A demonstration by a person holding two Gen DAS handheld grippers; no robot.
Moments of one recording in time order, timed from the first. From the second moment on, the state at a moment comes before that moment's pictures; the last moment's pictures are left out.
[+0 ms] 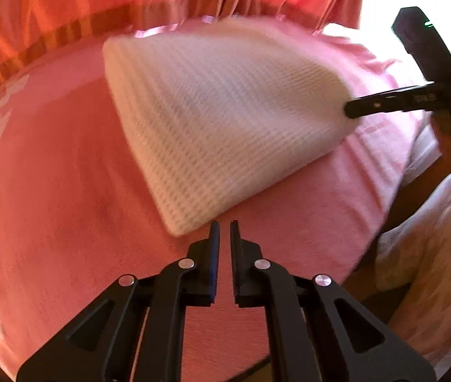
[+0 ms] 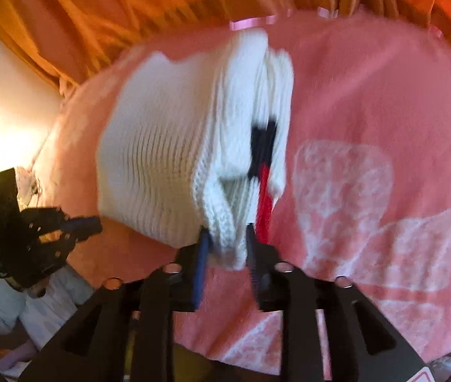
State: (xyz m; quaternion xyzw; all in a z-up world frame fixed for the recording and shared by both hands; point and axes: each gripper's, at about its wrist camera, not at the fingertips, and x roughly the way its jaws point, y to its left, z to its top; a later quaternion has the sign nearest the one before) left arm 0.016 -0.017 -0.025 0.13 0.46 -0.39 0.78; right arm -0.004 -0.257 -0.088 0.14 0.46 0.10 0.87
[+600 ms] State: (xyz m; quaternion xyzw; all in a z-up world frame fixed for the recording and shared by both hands) left arm 0.139 -0.057 -0.007 0.08 0.41 -0.25 0.88; right arm 0.122 -0.240 -0.049 0.08 0.43 0.00 0.90
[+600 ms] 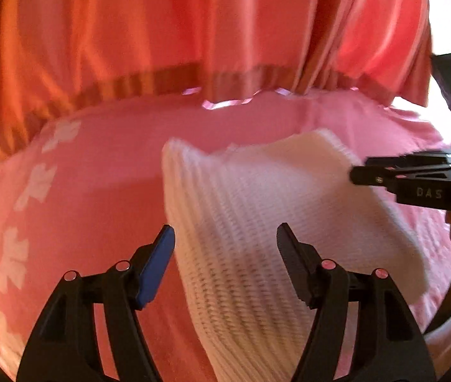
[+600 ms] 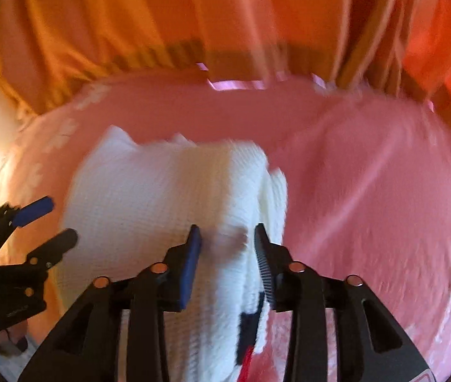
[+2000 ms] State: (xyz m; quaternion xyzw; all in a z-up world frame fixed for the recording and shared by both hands) left arm 0.141 -0.046 -0.011 0.03 0.42 -0.25 0.87; right arm 0.098 -0.258 -0.045 0.13 0.43 0.01 0.89
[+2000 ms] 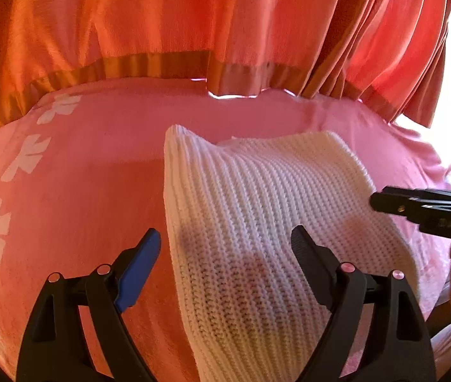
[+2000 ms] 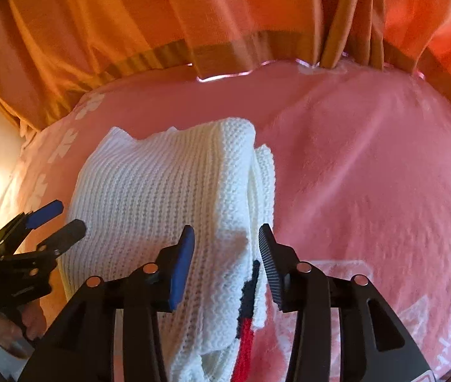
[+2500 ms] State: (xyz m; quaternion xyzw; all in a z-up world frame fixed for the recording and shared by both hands) left arm 0.144 -0.037 -0.014 0.02 0.44 -0.24 0.87; right arm 0.096 -0.255 -0.055 0.13 0.45 -0.02 0.89
